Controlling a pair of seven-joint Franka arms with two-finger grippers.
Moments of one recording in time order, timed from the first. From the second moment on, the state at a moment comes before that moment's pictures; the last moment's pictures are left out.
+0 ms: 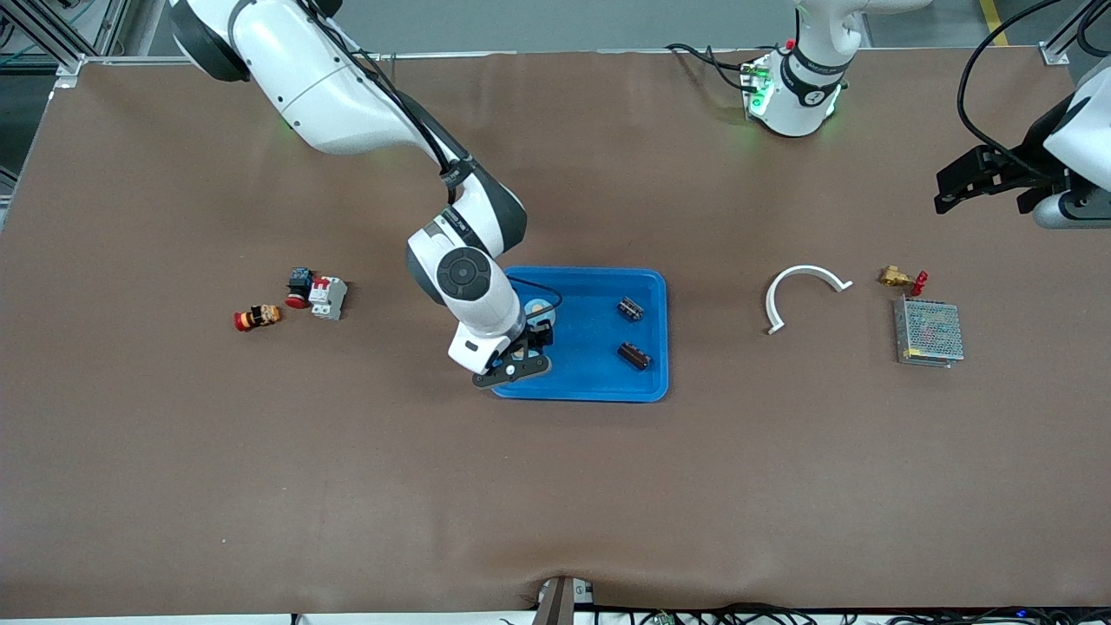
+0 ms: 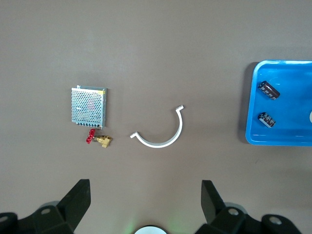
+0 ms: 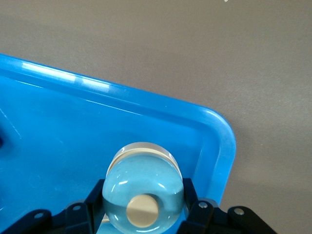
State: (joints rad) left arm -0.04 0.01 -0.05 -1.49 0.01 1.44 -0.07; right arm 0.51 0.79 0.17 -1.48 -0.06 2.36 0.44
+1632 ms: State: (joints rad) left arm -0.04 0.01 -0.05 -1.49 0.01 1.46 -0.07; right arm 0.57 0.84 0.13 -1.46 -0.06 2.40 0.46
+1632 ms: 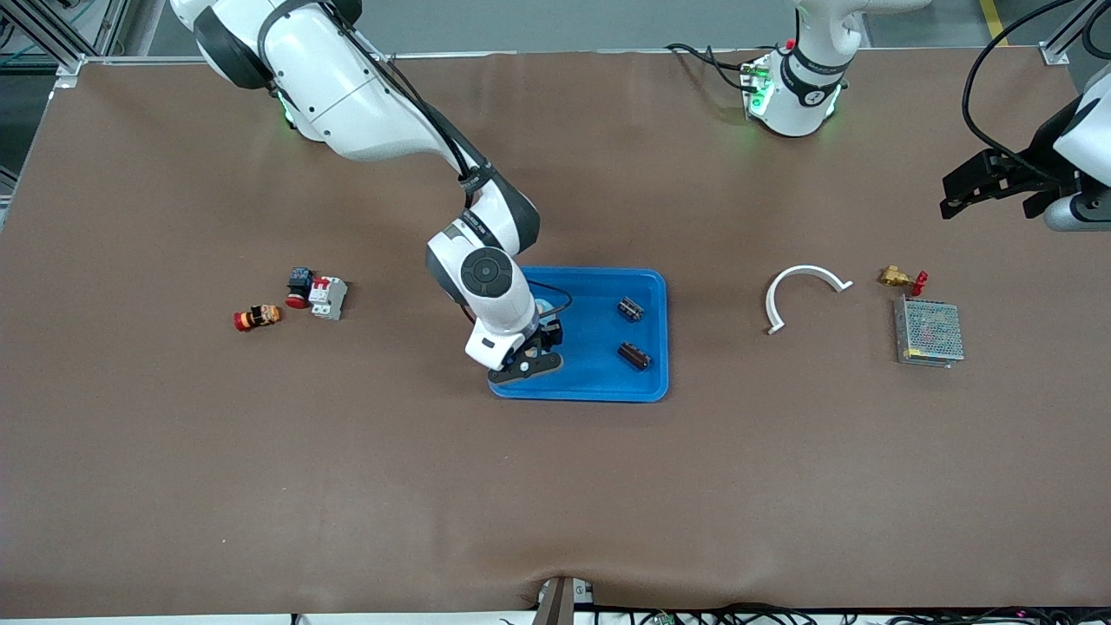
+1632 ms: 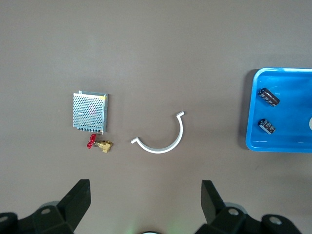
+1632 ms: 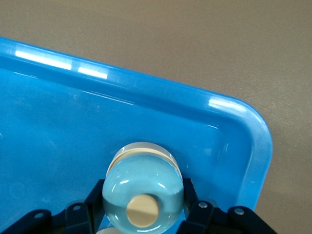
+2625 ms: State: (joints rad) left arm -0.05 0.03 -0.05 -1.46 0.01 1.47 -0.07; right arm 0.56 0.65 0.11 -1.40 -0.06 2.05 0.46
